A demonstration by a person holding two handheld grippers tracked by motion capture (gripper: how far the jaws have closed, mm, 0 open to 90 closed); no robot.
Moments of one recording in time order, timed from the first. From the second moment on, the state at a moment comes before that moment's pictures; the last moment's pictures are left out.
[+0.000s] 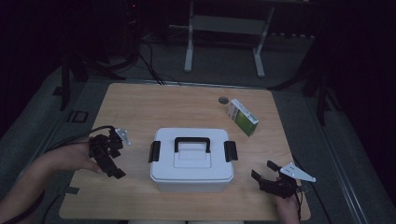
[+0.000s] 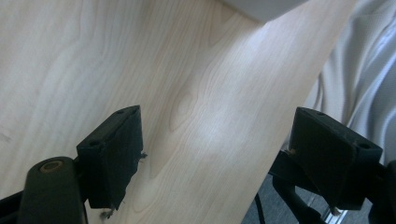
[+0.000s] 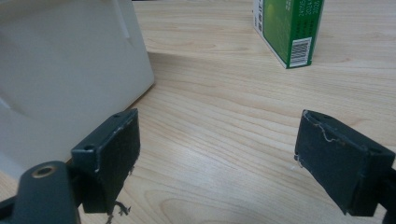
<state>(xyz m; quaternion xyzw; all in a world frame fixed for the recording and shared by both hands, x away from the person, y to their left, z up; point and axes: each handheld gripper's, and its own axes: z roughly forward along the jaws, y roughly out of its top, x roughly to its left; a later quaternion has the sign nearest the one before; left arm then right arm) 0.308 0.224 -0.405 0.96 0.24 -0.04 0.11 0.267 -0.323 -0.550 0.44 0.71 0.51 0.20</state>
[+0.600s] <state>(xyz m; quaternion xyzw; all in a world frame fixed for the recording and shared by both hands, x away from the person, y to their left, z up) 0.326 0.163 -0.359 0.98 0.16 -0.02 0.13 0.267 -0.323 -0.550 0.43 0.72 0.52 0.19</state>
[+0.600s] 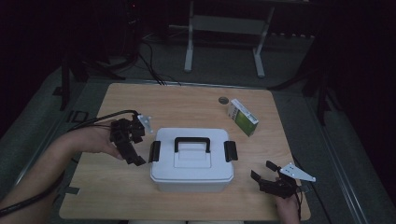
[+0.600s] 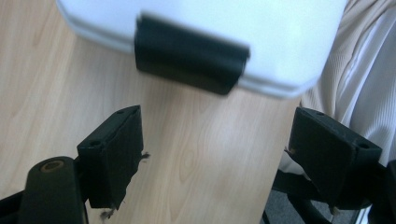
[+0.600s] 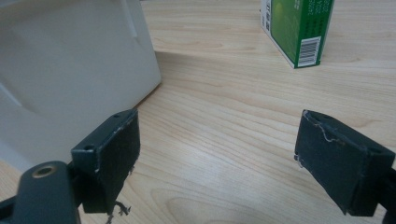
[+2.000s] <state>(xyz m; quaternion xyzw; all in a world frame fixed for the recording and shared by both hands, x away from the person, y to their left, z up) 0.372 0.054 -0.360 0.99 0.08 -0.01 0.10 0.268 -0.326 -0.550 0.43 0.71 0.52 0.18</state>
